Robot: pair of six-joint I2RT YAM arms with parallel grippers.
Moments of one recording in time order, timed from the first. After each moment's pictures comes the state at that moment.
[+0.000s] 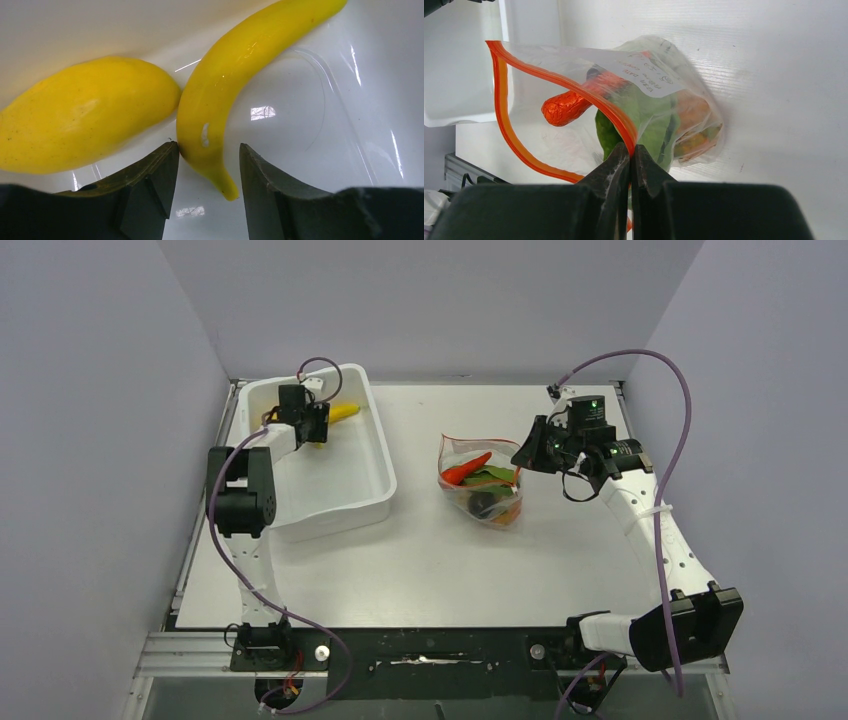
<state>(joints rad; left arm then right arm) -0.04 2.15 1.51 -0.07 0.02 0.10 0.20 1.28 1.28 -0.74 -0.29 0.35</state>
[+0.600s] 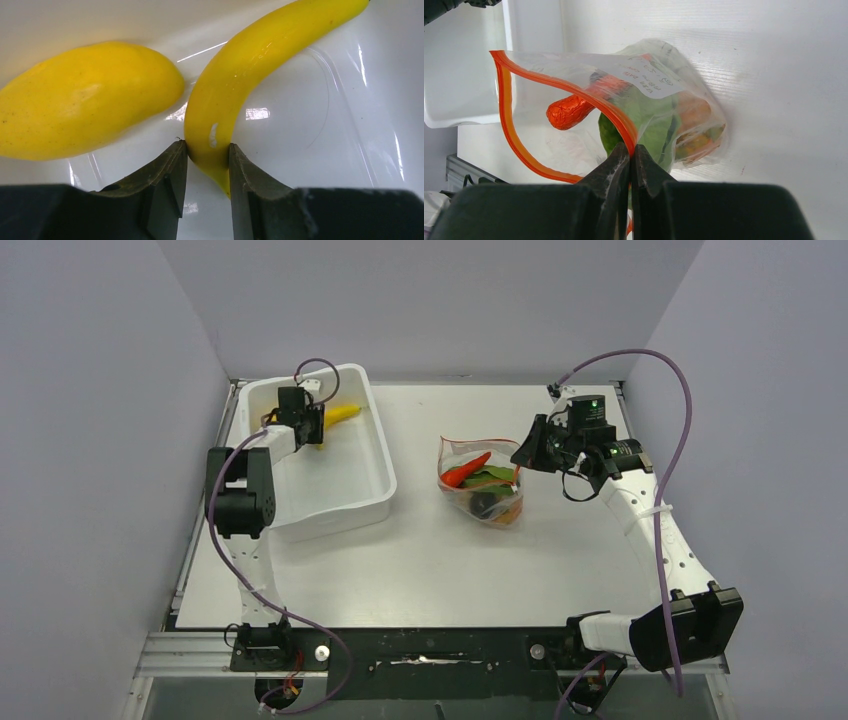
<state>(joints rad) -0.03 2.16 1.50 -0.06 0.01 0.06 0.20 1.28 1.28 -0.73 -0.29 0.35</state>
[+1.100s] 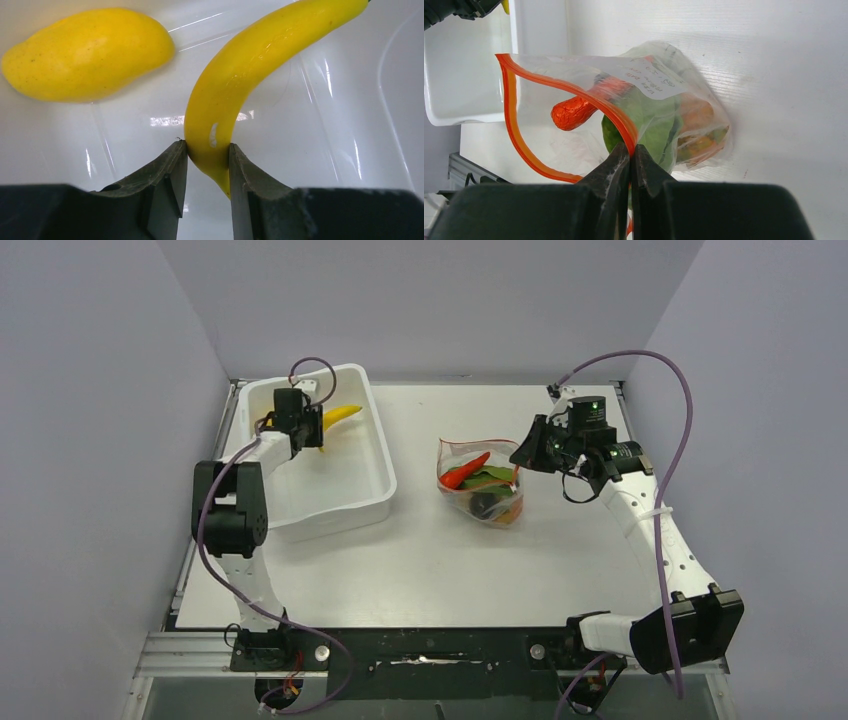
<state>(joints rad) -0.05 1.98 1.35 -0.07 0.00 -0.01 0.20 1.27 1.26 -0.71 -0.30 0.35</state>
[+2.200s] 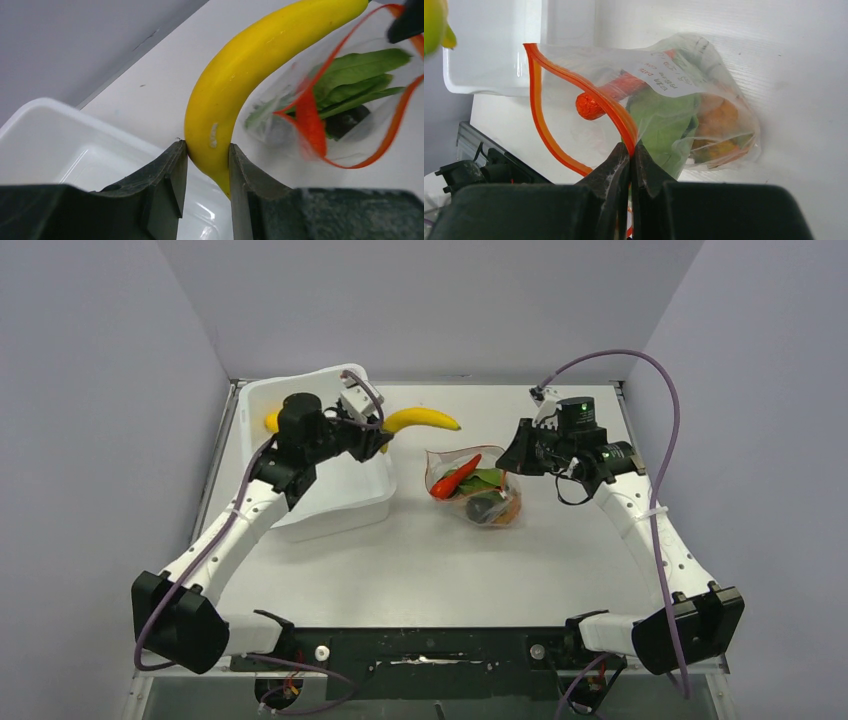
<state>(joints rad) -0.36 1.31 1.15 -0.10 0.40 0.16 0.25 1.27 1.25 -0.70 -0.38 0.32</state>
